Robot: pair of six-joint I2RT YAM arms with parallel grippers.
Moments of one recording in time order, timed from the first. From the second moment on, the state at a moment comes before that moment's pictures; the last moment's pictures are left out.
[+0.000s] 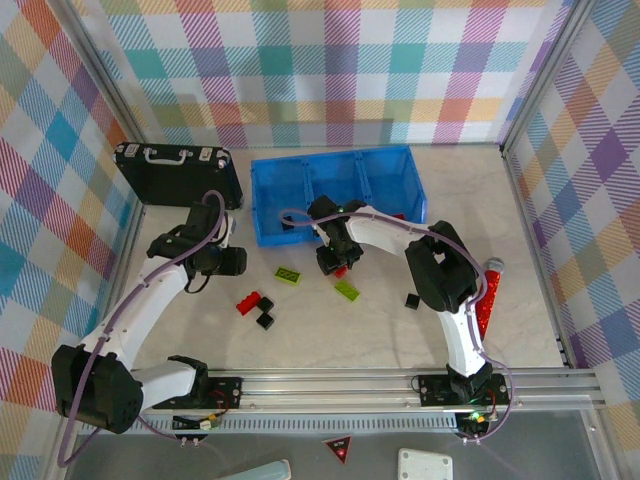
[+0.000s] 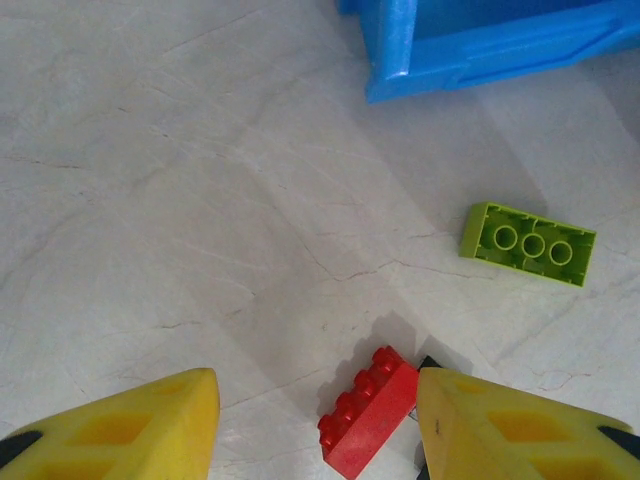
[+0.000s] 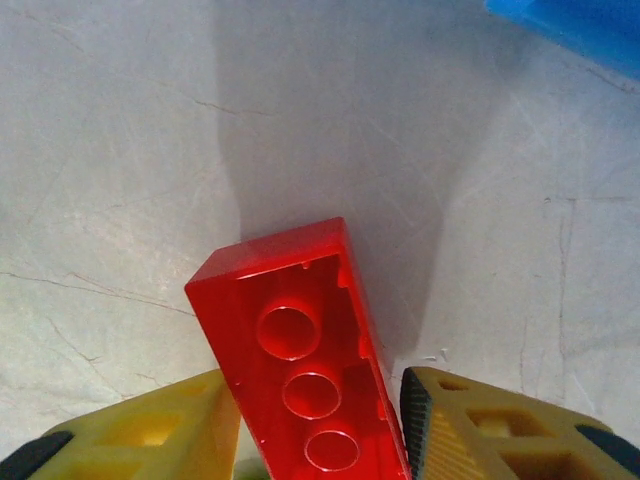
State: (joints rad) left arm -0.24 1.17 0.97 -0.88 -0.02 -0.17; right arm 0.74 2.09 1.58 -0.92 -0.02 0.20
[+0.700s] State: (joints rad) left arm -0.21 1.15 0.97 -0.86 0.00 -0.16; right arm 0.74 2.06 1.55 -0.93 0.02 0.22
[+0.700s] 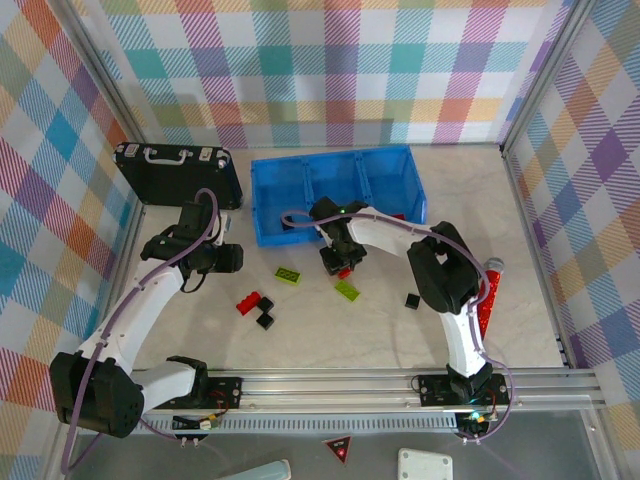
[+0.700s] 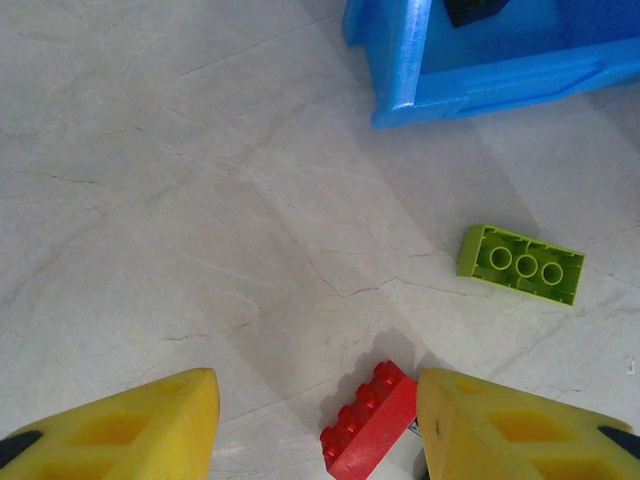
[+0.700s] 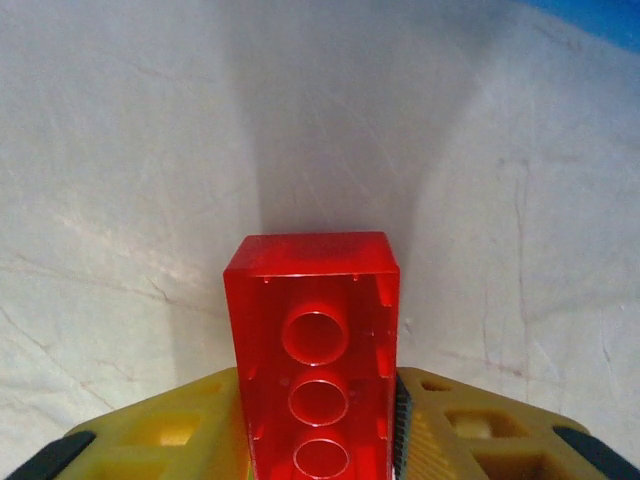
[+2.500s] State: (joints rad) left arm -0.19 1.14 0.97 -0.86 0.04 -0.16; right arm 0.28 1.98 1.76 -1.05 -0.05 0.14
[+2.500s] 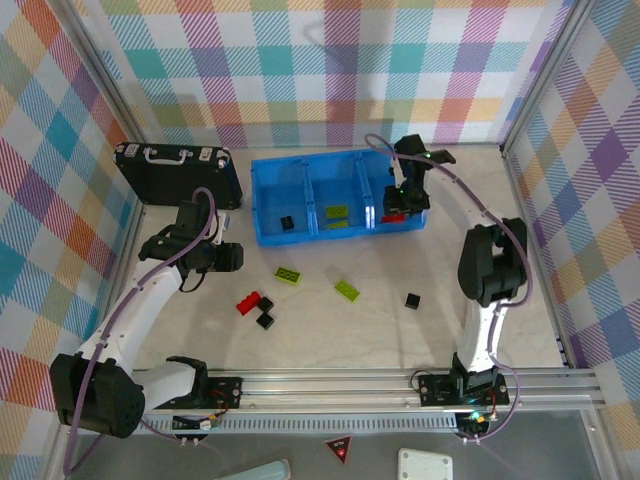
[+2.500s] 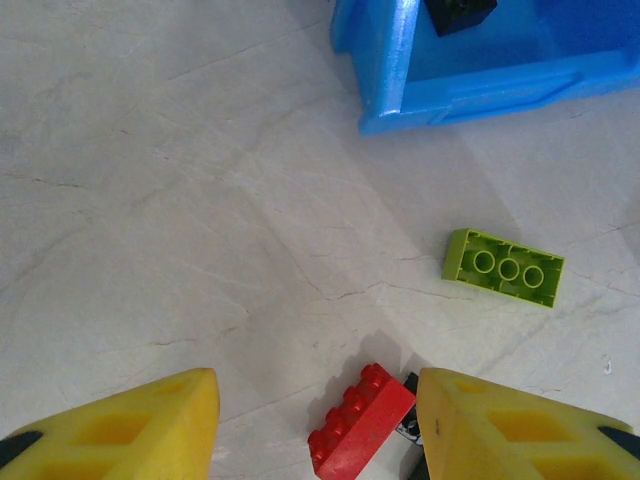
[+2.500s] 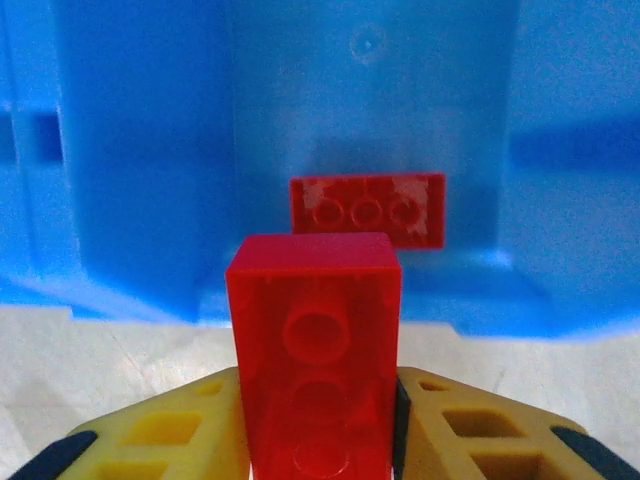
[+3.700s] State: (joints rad) left arm -0.19 1.14 0.97 -0.85 0.03 -0.16; right arm 0.24 2.47 2.24 -1.11 -0.19 0.15
